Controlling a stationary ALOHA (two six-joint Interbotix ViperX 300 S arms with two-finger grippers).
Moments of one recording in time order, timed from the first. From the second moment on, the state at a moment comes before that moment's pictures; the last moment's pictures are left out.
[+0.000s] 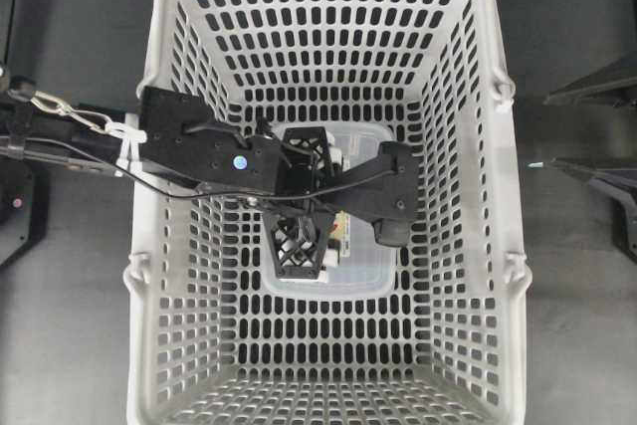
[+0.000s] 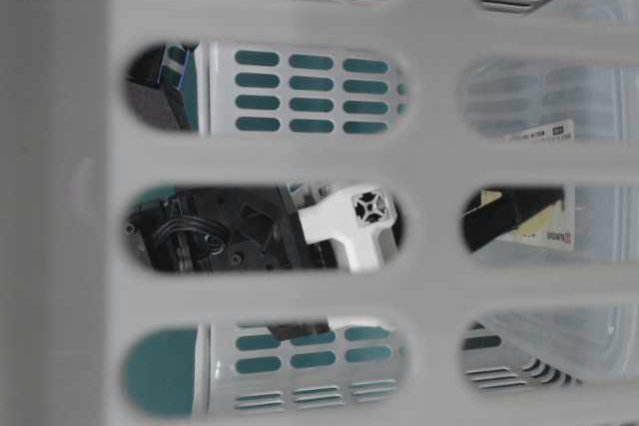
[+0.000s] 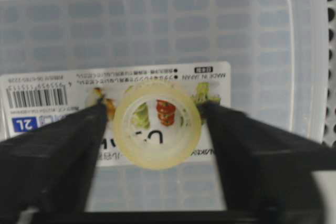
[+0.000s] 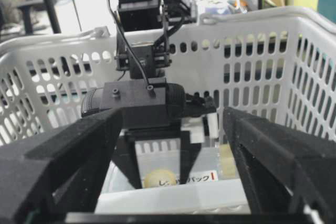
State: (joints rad) left arm -0.07 0.24 0.11 0.04 0.85 -0.03; right arm -0.02 -1.04 1.14 0.01 -0.07 0.08
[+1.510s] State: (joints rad) left arm -0.08 0.18 -0.29 0.04 1.30 -0.04; right arm -0.02 -1.04 1.14 0.01 -0.12 0.09
